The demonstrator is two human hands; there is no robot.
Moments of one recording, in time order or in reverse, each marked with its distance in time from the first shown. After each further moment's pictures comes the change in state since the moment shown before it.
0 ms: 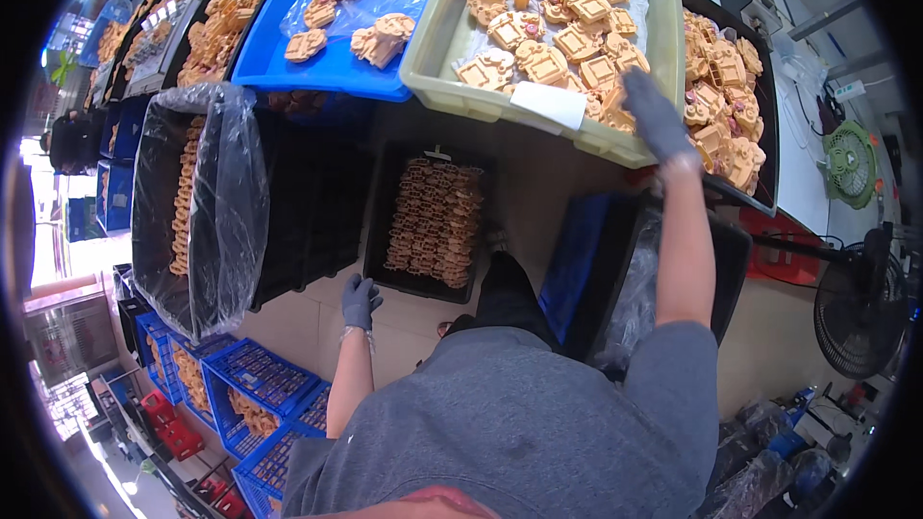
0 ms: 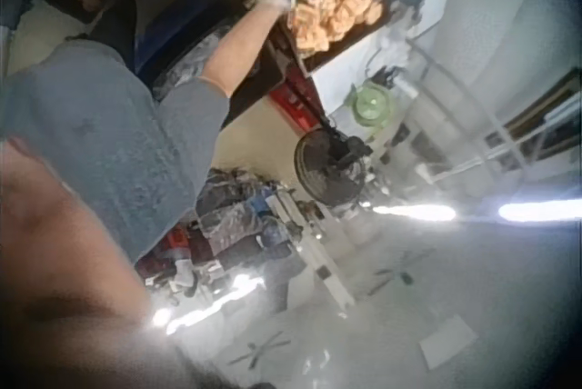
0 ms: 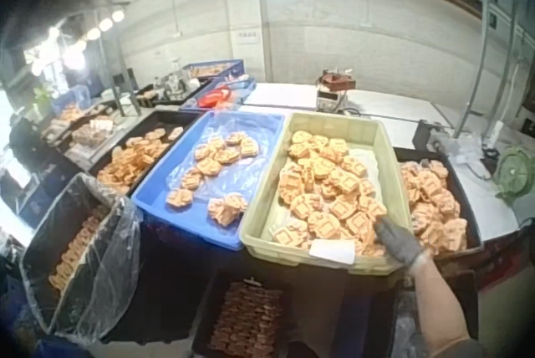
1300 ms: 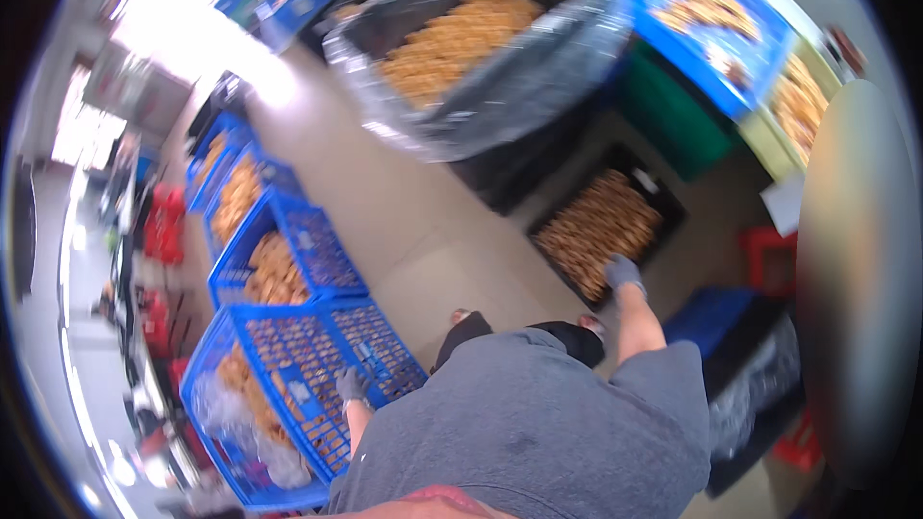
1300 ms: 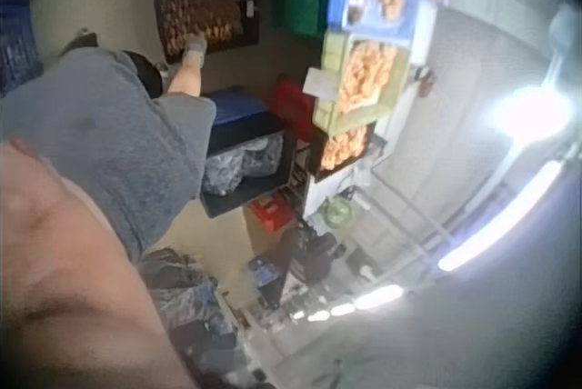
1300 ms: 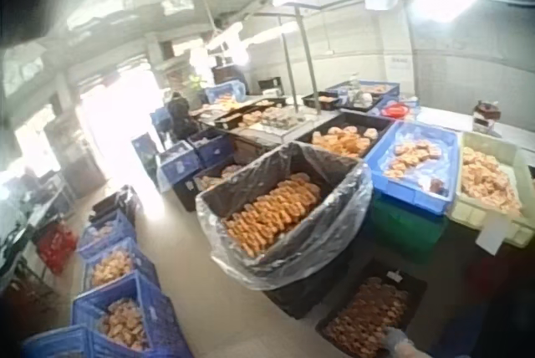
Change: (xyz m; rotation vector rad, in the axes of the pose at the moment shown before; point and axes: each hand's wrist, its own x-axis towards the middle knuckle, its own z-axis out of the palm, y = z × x) left_hand -0.165 -0.430 -0.507 -1.083 0.568 -0.108; right_hand -0.274 -0.063 0.512 -0.199 -0.514 0.190
